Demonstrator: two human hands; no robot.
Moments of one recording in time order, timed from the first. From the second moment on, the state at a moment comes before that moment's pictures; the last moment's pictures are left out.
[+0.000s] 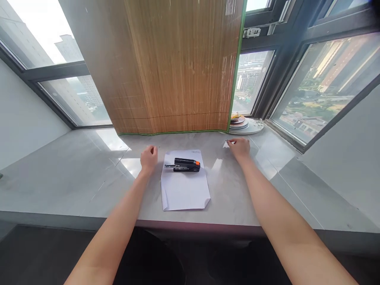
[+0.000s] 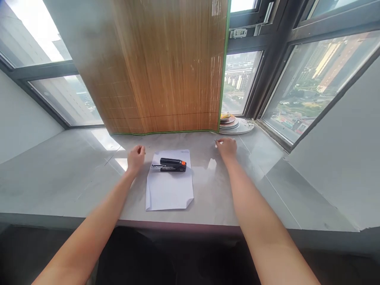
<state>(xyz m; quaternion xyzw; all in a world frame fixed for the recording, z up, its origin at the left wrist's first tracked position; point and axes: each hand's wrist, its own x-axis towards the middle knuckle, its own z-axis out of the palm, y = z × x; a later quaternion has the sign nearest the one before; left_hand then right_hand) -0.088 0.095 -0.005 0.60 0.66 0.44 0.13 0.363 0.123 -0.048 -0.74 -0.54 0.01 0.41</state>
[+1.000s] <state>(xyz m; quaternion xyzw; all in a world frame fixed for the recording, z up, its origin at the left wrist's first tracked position) -0.064 0.135 -0.020 0.50 0.47 0.61 0.39 0.221 0.067 -0.024 -0.32 -0.84 0.19 0.40</state>
